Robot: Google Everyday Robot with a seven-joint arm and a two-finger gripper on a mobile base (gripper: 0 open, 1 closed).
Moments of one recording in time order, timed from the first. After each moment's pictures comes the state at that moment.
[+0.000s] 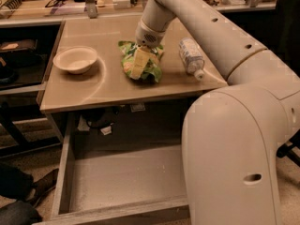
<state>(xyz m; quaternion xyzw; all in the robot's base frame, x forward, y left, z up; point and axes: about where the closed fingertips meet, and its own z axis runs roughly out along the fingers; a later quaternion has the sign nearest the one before) 0.726 0.028 0.840 -0.66 0.72 0.10 0.19</state>
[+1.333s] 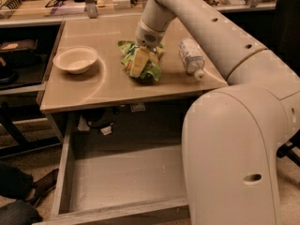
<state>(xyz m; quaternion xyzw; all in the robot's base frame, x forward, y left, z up) 0.726 0.028 0.840 -0.66 0.72 0.10 0.19</state>
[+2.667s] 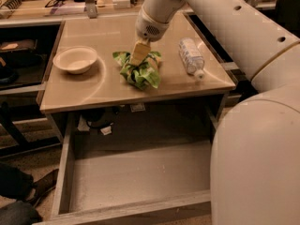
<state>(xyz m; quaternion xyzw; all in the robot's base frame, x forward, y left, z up) 0.687 0.027 0.888 -0.68 0.69 0.09 0.22</state>
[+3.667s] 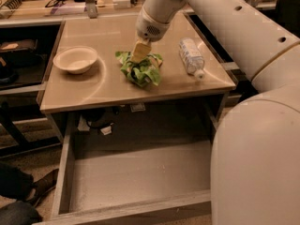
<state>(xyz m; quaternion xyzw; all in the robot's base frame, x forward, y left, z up) 0.687 0.027 0.888 -0.68 0.69 0.09 0.22</state>
